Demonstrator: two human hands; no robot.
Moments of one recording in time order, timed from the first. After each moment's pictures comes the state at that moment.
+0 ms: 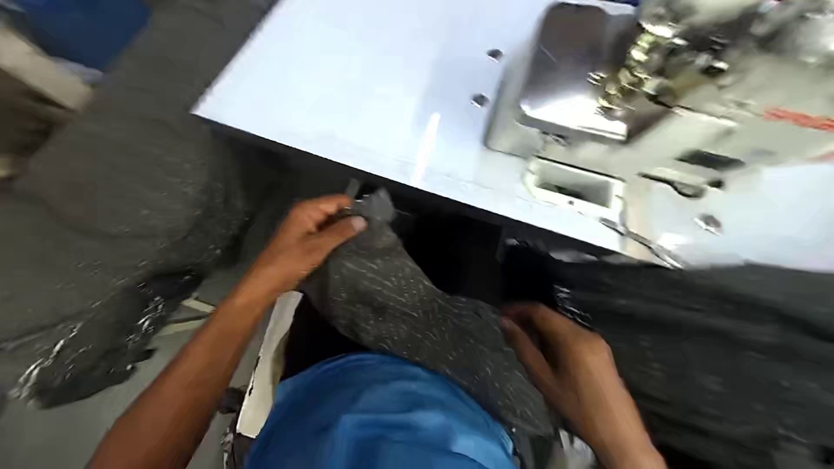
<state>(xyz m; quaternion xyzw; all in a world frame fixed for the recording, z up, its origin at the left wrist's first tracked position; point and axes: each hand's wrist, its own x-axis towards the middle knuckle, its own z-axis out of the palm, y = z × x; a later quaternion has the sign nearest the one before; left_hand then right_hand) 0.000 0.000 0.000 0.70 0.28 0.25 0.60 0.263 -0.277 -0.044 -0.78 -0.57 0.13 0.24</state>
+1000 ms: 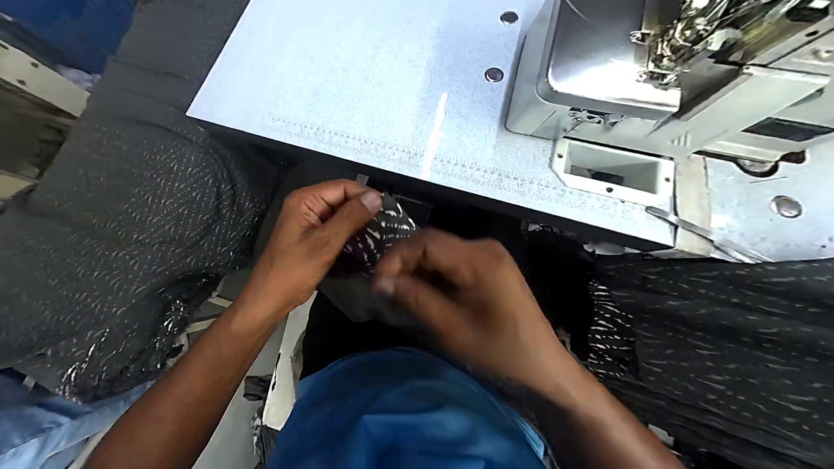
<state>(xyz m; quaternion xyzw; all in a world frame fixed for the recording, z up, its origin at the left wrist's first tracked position) 0.010 0.001 0.029 0.67 0.29 0.30 0.62 0.179 -0.122 0.033 -0.46 -0.64 0.33 0.51</state>
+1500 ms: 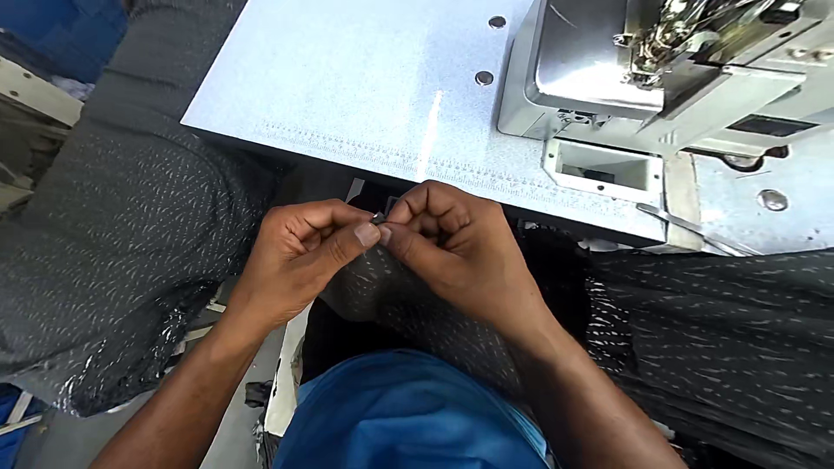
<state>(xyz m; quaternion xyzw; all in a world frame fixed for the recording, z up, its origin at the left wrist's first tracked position) -0.003 -0.003 0.034 0.71 0.21 0.32 0.59 0.189 -0.095 0.031 -0.52 -0.56 0.34 0.55</state>
